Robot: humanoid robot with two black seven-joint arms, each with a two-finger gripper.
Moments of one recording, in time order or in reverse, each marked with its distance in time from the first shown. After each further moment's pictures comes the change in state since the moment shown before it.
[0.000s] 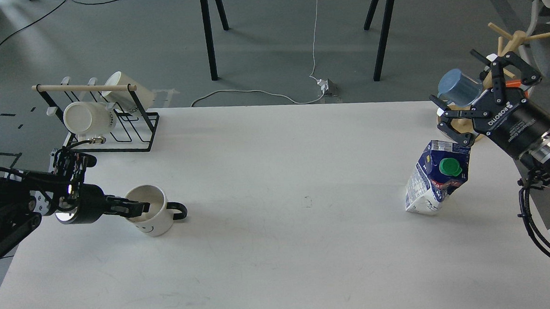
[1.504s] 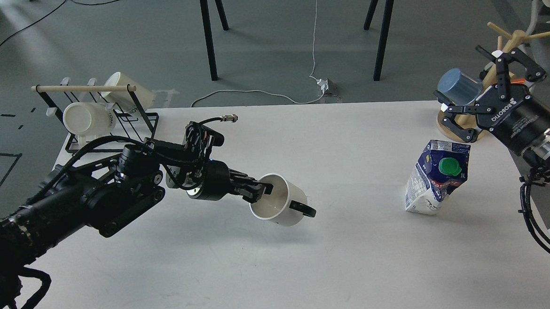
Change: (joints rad) left arm -0.150 -0.390 -0.001 -0.084 0.036 0.000 0.000; right arm 0.000 0.008 0.012 -0.030 0.011 0.000 0.000
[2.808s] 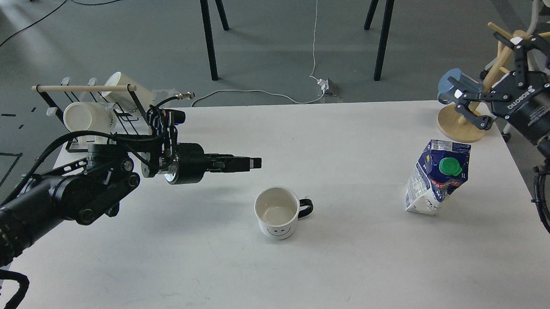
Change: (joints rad) left arm 0.014 0.106 -0.053 0.069 -0.448 0.000 0.000; right arm -0.005 -0.097 0.081 0.020 0.095 0.000 0.000
